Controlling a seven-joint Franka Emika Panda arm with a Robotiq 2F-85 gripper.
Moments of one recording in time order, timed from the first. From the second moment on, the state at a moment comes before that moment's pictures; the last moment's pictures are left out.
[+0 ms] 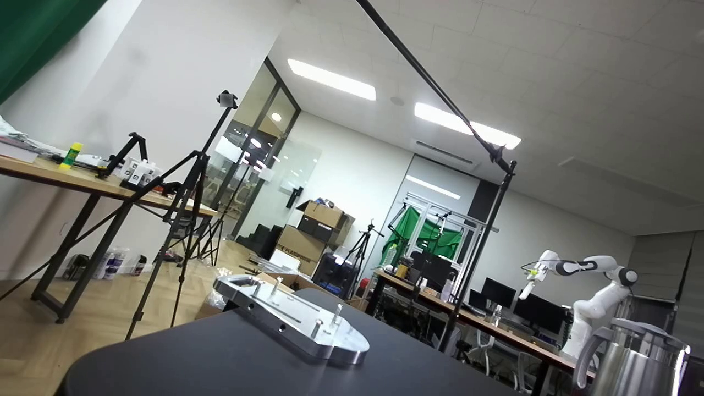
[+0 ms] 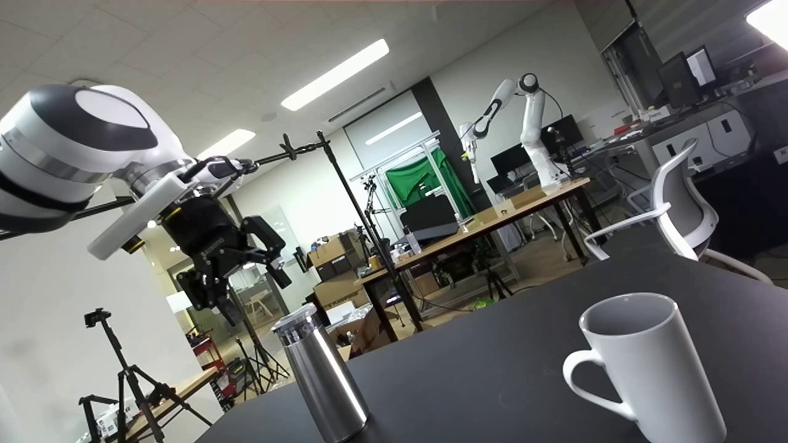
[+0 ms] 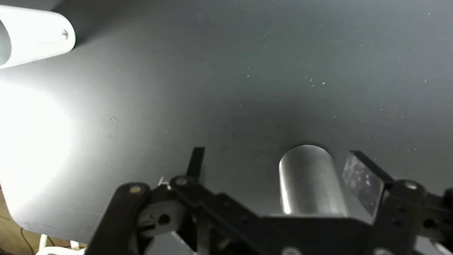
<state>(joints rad) 0.01 -0.33 0.09 -2.49 -0.18 2.23 0.00</state>
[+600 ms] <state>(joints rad) 0.01 -0.34 0.09 -2.49 -0.18 2.25 -0.01</state>
